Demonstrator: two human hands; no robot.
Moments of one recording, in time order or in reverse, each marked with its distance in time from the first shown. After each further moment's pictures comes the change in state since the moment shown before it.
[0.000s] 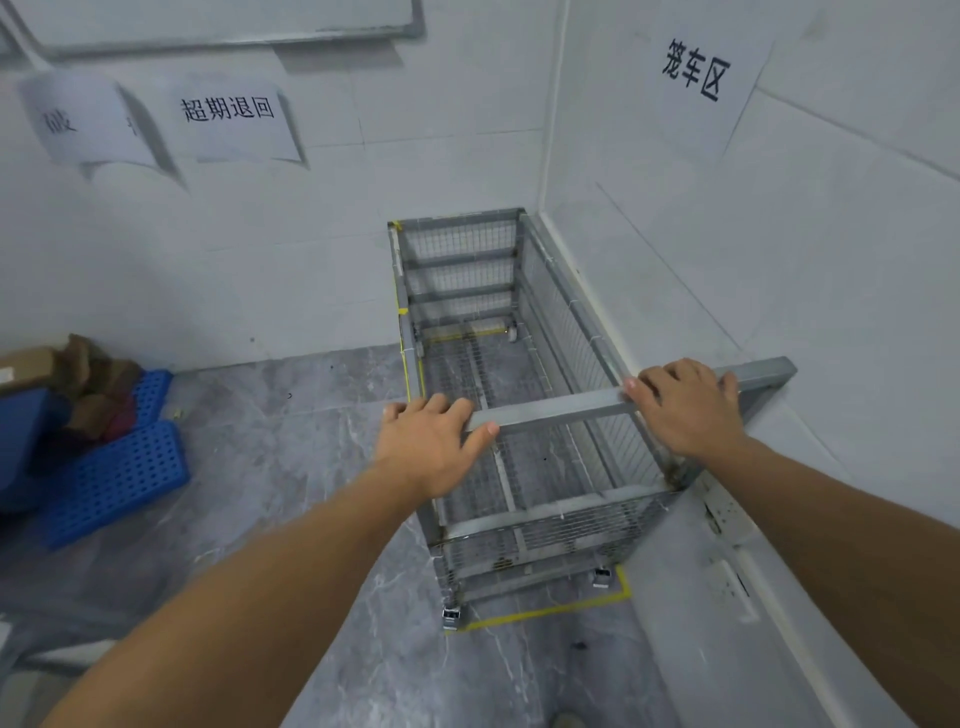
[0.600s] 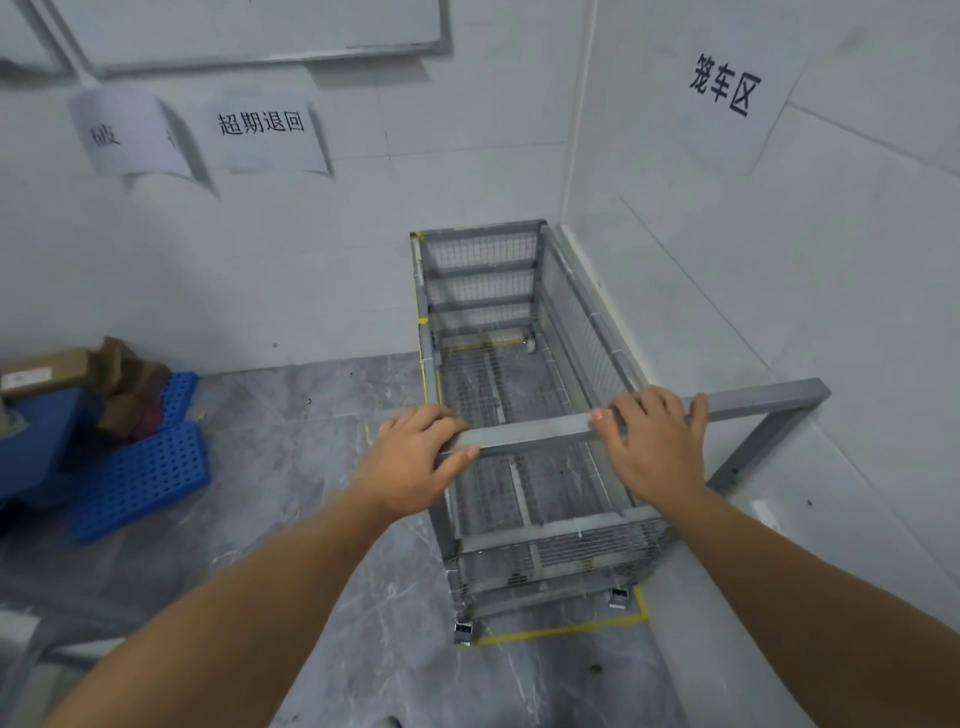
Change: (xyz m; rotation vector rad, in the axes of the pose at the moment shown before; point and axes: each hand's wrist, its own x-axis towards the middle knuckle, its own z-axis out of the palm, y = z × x) left_hand -0.008 -0.050 0.008 -0.209 0.137 0.155; right_hand -0.019 -0.059 0.032 0.069 0.220 -0.093
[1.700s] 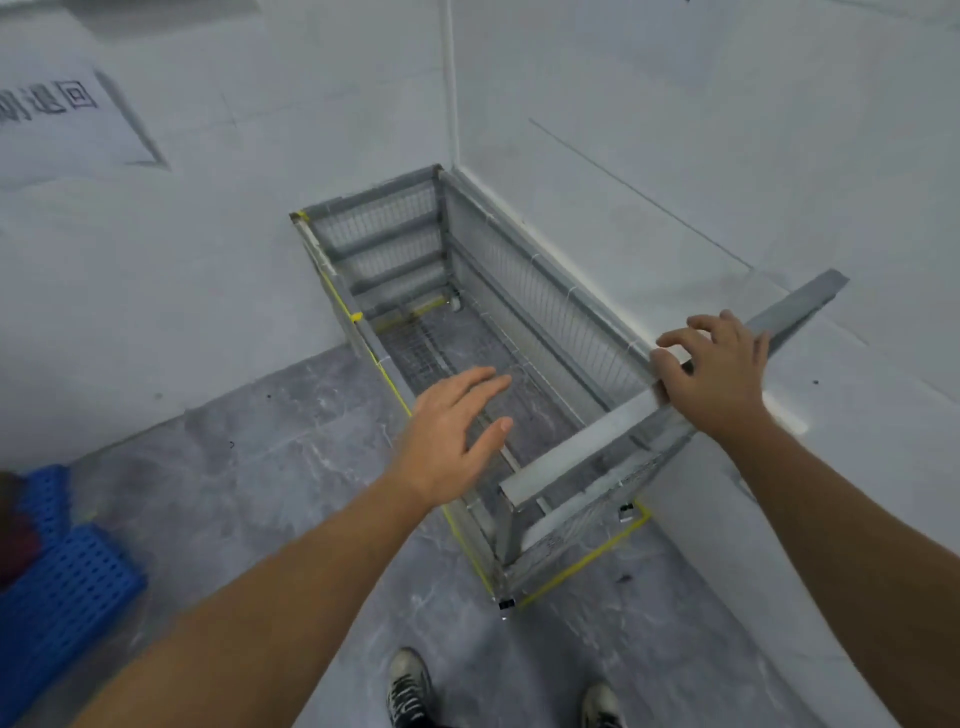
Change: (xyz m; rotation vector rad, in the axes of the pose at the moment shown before) left_hand 0.077 -0.088 0.011 -0.389 0.005 0.403; right_hand 0.019 -0.044 0.008 0.101 0.145 0.495
